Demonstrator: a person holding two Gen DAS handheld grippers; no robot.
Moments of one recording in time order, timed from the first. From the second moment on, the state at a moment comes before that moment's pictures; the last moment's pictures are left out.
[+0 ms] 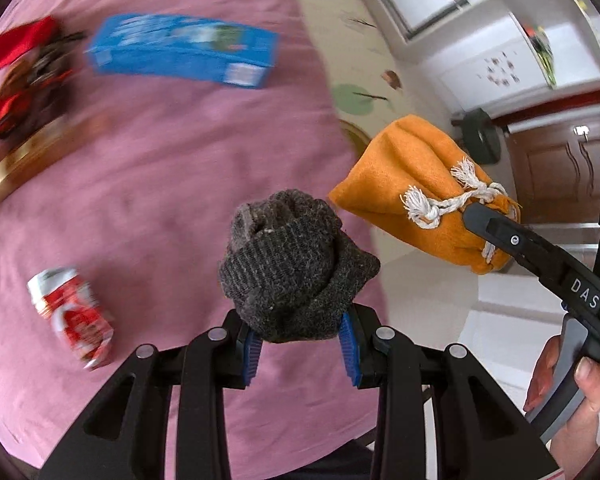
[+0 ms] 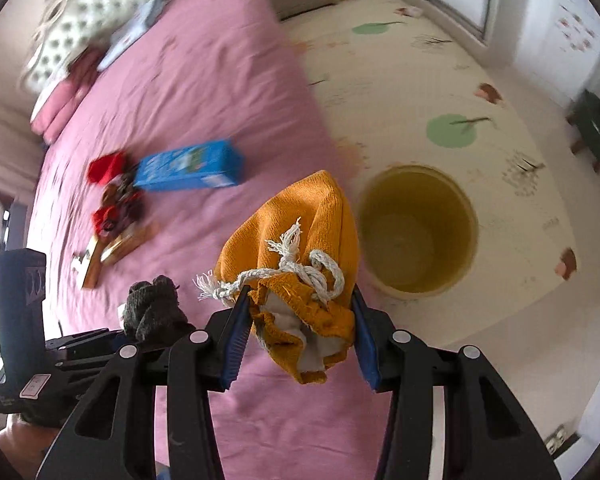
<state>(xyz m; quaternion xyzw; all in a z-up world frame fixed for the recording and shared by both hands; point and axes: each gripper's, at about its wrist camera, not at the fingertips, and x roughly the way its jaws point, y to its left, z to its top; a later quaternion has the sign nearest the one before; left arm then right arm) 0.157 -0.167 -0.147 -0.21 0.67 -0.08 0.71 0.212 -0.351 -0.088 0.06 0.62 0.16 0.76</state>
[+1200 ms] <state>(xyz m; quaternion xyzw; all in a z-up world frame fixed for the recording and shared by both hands) 0.232 -0.208 -0.160 -0.15 0.66 -0.09 0.73 0.278 -0.420 -0.097 0.12 0.60 0.13 0.78</state>
